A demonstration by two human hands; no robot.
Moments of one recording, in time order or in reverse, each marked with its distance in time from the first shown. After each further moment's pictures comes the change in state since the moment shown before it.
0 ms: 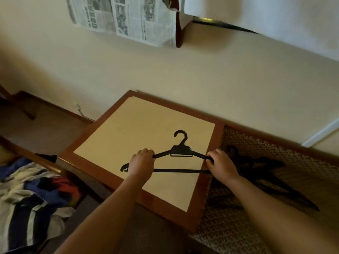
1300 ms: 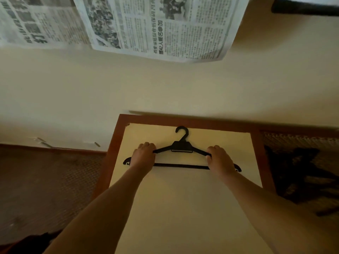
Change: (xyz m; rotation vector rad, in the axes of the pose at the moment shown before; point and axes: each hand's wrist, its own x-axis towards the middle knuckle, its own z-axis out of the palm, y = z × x) left_hand 0.312 -0.150 0.002 -0.041 -0.226 0.322; right_hand 0.230 -0.102 0.101 -0.072 -0.066 0.466
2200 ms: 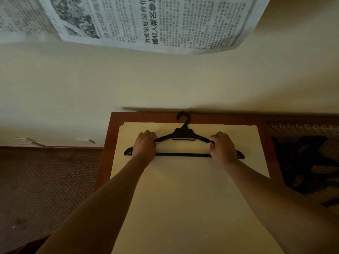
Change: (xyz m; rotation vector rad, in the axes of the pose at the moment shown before) left_hand 0.054 -0.007 0.009 -0.098 0.063 0.065; right_hand 0.043 0.002 0.006 0.049 0.126 0.023
